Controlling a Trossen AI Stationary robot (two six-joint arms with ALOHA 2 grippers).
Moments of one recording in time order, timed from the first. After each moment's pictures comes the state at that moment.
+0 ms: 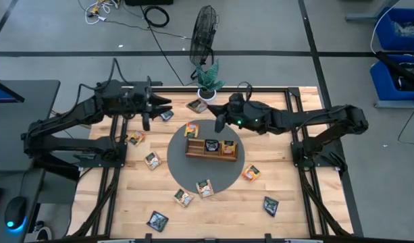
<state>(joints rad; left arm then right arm) 0.33 0.88 0.98 -0.21 0.17 -0.18 0.00 1.43 1.15 0.12 0.44 0.57</state>
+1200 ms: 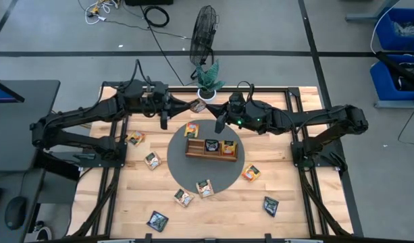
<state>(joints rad) 0.31 1.08 0.98 0.04 0.23 -0.30 0.00 1.43 1.15 0.18 0.42 0.51</state>
